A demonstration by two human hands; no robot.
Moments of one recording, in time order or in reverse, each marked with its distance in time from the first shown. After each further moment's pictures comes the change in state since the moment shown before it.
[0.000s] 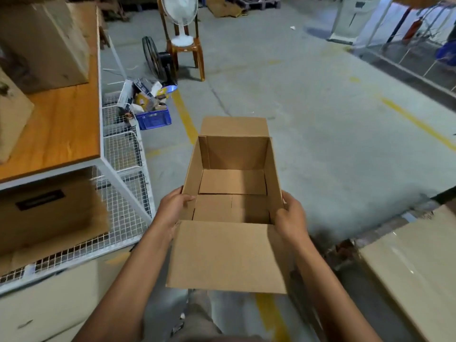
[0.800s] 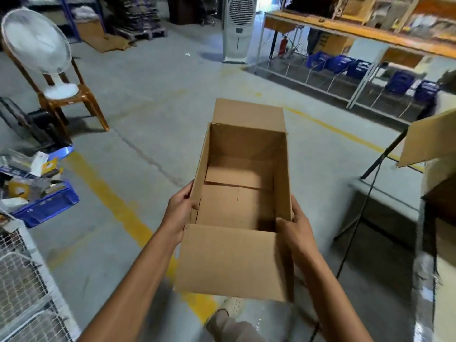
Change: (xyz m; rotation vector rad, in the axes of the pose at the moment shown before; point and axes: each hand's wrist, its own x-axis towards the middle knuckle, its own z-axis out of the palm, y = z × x) left_hand 0.322 0.213 0.208 0.090 -0.556 0.156; right_hand 0.295 -0.081 -0.039 0.362 0.386 0.131
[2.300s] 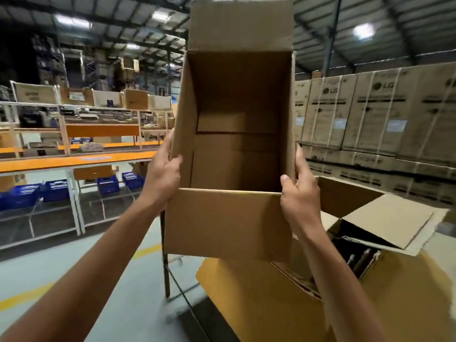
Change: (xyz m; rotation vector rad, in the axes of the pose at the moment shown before) left_hand 0.390 0.350 0.837 -0.011 -1.263 0.813; right_hand 0.402 -0.291 -0.471 -0.288 1.582 -0.301
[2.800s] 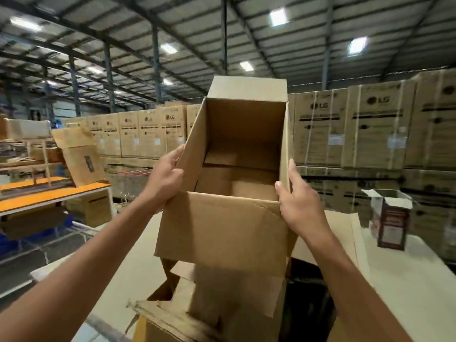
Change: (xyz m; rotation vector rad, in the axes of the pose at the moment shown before) left_hand 0.182 -0.048 0.203 -0.124 -0.518 0.144; right_hand 0.120 0.065 -0.067 -0.561 0.232 0.203
